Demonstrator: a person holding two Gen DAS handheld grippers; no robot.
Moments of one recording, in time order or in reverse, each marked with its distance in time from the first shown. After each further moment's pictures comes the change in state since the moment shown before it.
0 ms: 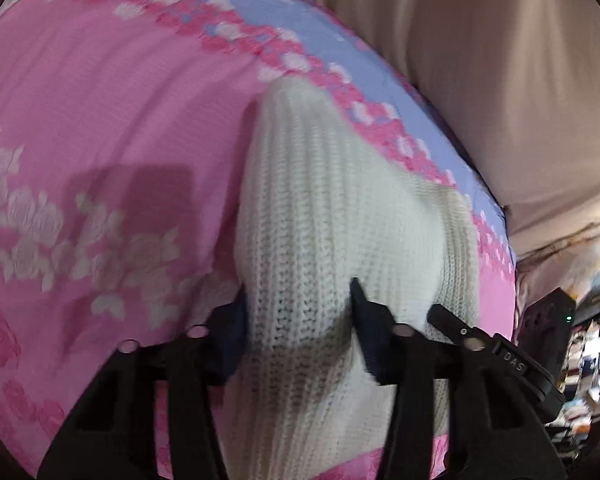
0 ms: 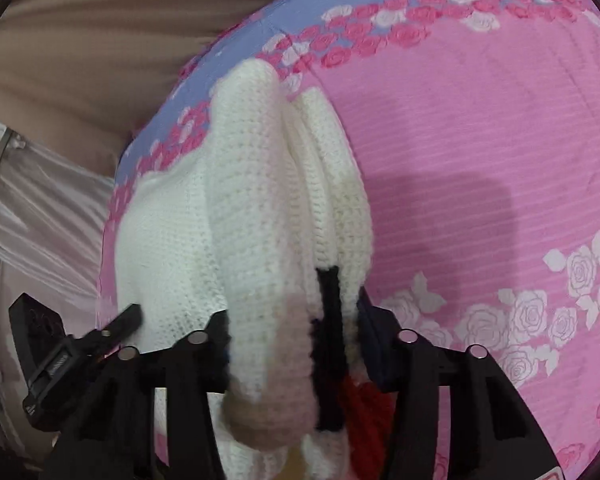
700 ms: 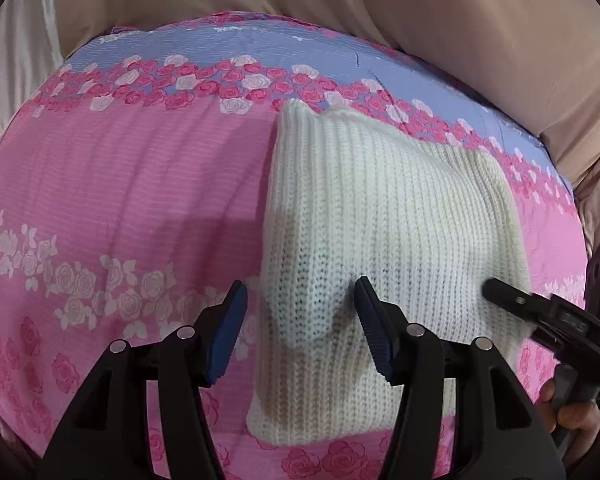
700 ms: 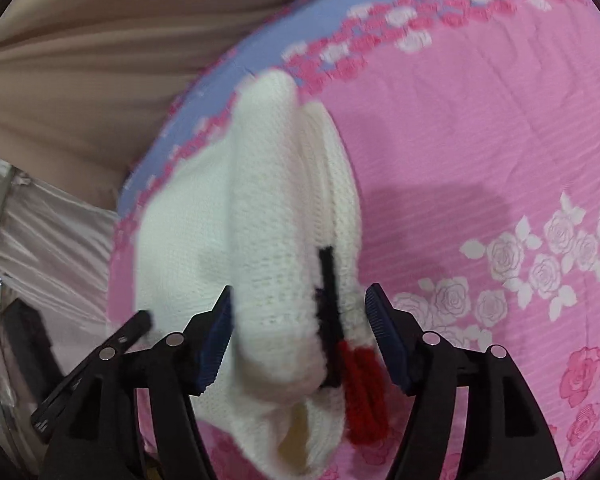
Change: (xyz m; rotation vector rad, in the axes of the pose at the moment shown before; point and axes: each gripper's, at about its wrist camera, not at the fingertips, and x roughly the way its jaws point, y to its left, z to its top) left arm 0.007 -0.061 -0.021 0.285 -0.007 0.301; right arm -0.017 -0.037 -0.006 0.079 -0.010 -0.077
